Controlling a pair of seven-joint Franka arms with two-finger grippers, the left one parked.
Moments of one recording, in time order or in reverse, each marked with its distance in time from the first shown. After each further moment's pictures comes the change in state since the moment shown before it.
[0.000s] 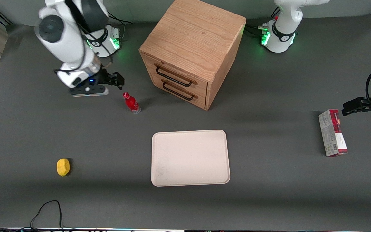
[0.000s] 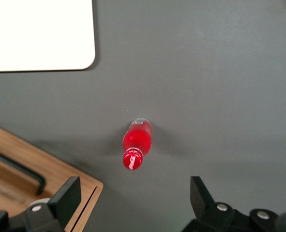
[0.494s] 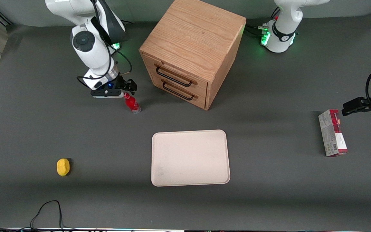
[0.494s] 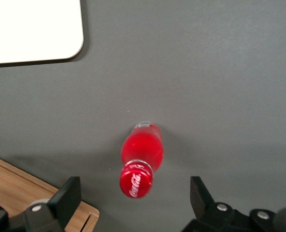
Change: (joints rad) arm -0.001 0.052 0.064 -0.210 0.001 0.316 0.096
